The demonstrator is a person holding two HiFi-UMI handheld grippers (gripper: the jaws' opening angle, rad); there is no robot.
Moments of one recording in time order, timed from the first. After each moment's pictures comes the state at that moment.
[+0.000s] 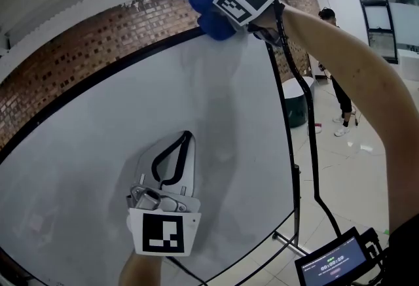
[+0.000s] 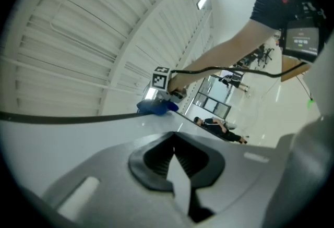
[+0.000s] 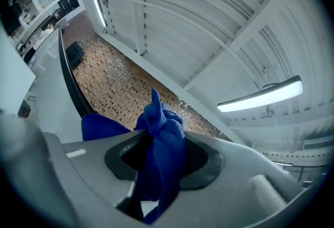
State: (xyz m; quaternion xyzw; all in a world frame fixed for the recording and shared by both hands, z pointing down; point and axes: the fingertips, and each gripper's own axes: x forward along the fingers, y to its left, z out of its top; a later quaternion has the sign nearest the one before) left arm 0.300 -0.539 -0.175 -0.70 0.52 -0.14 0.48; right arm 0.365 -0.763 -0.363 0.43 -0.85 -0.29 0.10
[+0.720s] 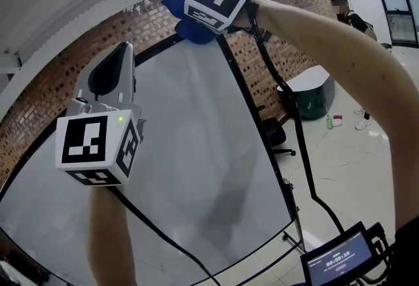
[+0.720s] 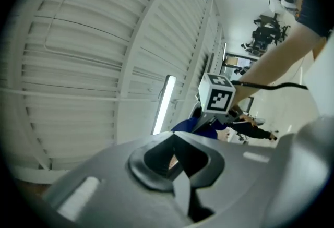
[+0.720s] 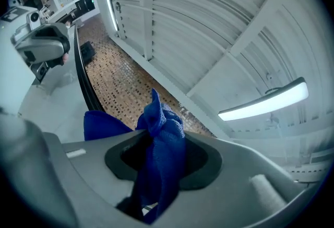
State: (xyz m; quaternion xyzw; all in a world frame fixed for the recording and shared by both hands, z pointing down) left arm 0.285 -0.556 -0.358 -0.65 0.58 -0.09 0.49; right arm 0.345 -0.739 -0.371 0.43 -0.84 -0.33 0.10
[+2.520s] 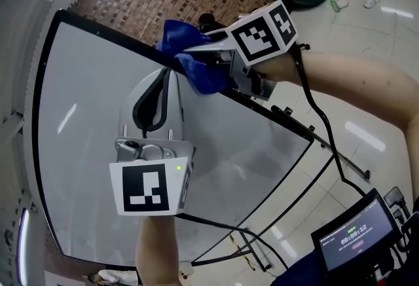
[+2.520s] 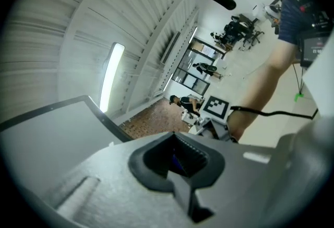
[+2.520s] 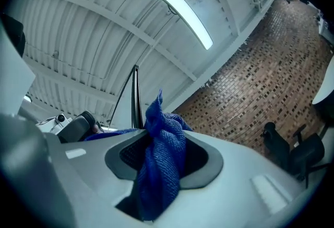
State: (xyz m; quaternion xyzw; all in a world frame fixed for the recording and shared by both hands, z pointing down) left arm 0.346 -0.607 -0.171 -0.78 0.49 -0.13 0.37; right arm 0.324 -0.721 -0.138 0.12 -0.98 0.09 -0.16
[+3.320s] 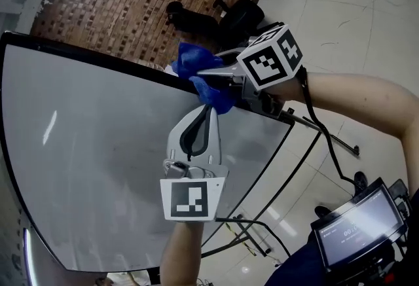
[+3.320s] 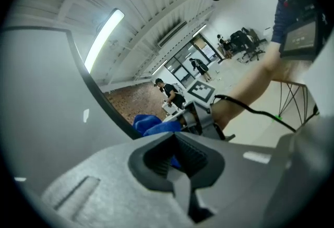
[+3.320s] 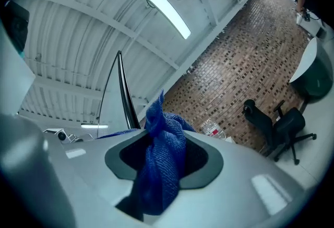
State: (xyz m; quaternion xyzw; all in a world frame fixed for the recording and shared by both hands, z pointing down) left arm 0.339 -0.602 -0.007 -0.83 0.42 -0.29 0.22; right arm 0.317 -0.707 0.003 0.14 -0.94 0.26 -0.19
